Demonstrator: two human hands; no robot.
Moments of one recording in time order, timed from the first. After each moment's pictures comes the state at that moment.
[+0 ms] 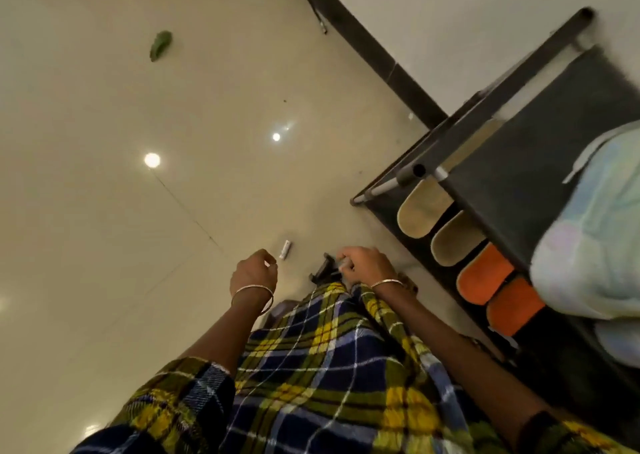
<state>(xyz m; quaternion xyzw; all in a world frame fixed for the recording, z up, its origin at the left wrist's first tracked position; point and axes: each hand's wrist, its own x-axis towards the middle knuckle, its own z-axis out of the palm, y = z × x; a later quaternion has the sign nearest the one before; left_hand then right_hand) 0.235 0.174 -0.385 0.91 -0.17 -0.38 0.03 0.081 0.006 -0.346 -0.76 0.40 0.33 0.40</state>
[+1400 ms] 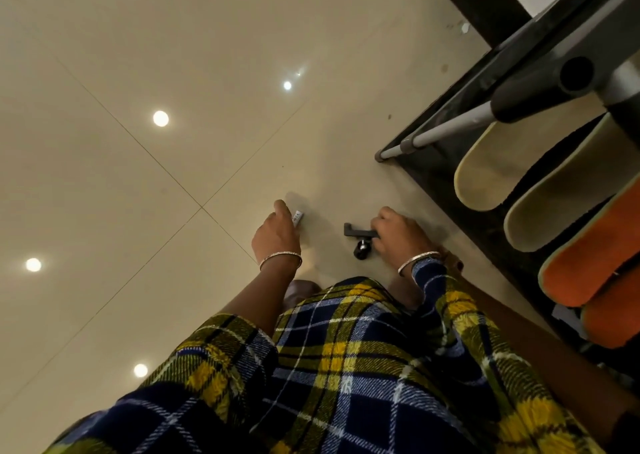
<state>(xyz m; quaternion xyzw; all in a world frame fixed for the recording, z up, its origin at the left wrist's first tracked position) 0.220 0.144 -0.466 0.92 -0.23 -0.31 -0.04 0.059 0.003 -0.460 -0.86 0.30 0.32 0.27</state>
